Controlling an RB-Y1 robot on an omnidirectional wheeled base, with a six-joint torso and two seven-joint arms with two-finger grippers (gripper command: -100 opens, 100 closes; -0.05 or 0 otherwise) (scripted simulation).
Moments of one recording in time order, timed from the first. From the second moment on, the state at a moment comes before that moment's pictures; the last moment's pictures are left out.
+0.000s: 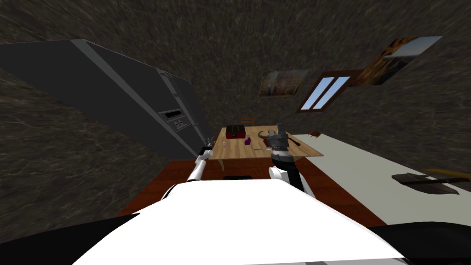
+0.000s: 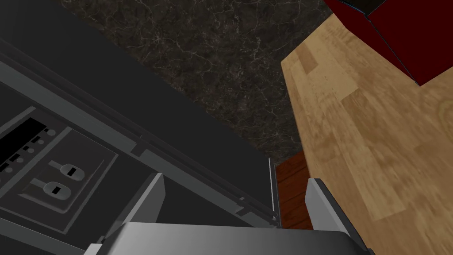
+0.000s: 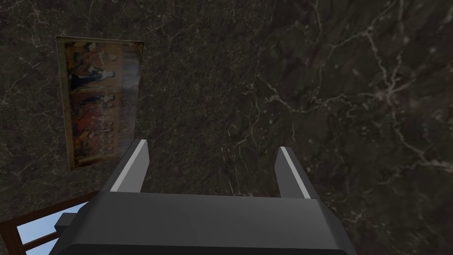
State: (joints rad) left arm -0.27 0.19 0.20 -1.07 0.46 -0.08 0.39; right arm 0.52 -0.03 0.04 -2.37 0.08 -0.38 0.03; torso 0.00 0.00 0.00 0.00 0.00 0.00
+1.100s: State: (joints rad) left arm -0.41 0.16 0.28 -0.77 0.57 -0.05 0.43; right arm 0.52 -0.03 0.04 -2.37 0.08 -0.38 0.03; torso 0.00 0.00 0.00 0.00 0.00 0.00
